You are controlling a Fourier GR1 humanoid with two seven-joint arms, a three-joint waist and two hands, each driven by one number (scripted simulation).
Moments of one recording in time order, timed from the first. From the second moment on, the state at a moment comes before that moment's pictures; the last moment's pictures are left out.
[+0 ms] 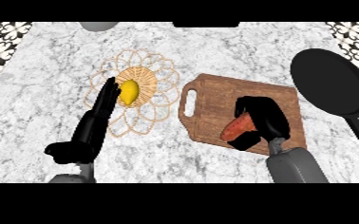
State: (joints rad) left arm -0.02 0.07 -0.13 -1.57 0.02 0.03 -0.11; right arm -0.21 -0.16 0.23 -1.42 0.97 0.12 0.23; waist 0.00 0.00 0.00
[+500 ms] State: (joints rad) left arm -0.01 0.07 -0.13 -1.57 0.02 0.02 -0.12; right arm -0.32 -0.08 0.17 -1.57 1.18 -0.07 0.54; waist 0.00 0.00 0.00
